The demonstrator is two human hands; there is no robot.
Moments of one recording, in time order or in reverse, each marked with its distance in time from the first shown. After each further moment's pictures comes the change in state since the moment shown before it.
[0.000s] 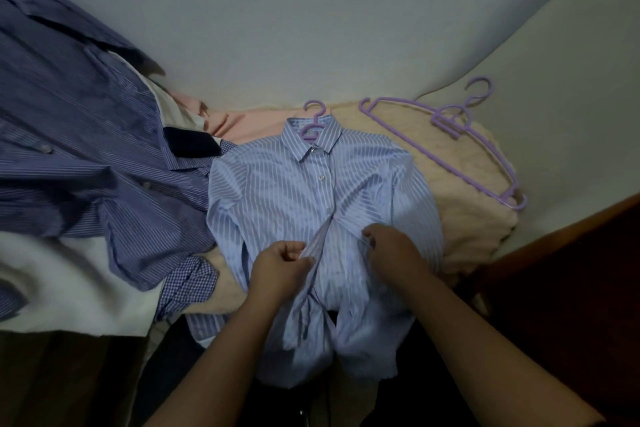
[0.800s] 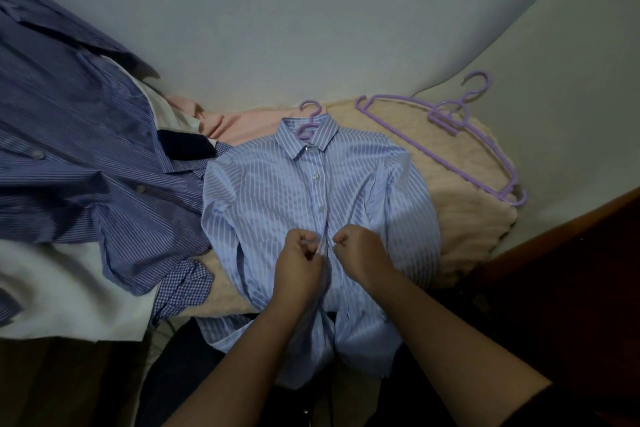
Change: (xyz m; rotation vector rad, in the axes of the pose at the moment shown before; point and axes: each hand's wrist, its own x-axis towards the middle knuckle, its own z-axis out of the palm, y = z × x) left_hand -0.005 0.004 0.033 0.037 0.019 0.196; right_hand 0.006 -0.028 0.024 0.197 0.038 -0.039
